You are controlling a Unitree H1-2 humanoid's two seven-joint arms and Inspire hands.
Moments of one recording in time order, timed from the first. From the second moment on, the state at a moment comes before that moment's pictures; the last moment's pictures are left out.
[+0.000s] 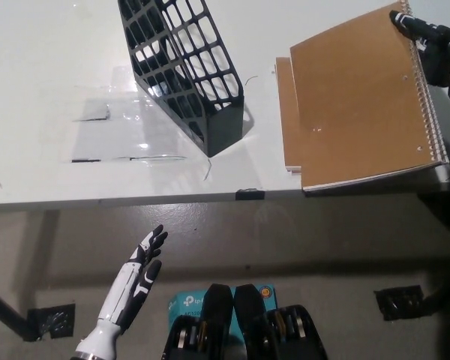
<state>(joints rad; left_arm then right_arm) -0.11 0.14 -0.09 0.30 0.19 -0.42 -0.06 -1.31 -0.35 -0.27 1.45 0.29 0.25 0.08</state>
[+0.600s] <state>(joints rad) -0.11 0.14 -0.09 0.30 0.19 -0.42 -0.06 -1.31 -0.36 -0.15 1.45 0.22 0.12 0.09</state>
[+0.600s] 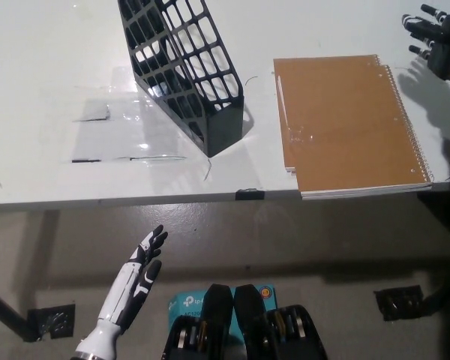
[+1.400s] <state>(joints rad) -0.18 0.14 -0.09 0.33 0.19 -0.41 -0.06 -1.08 -0.33 -0.09 0.82 0.17 0.03 0.09</state>
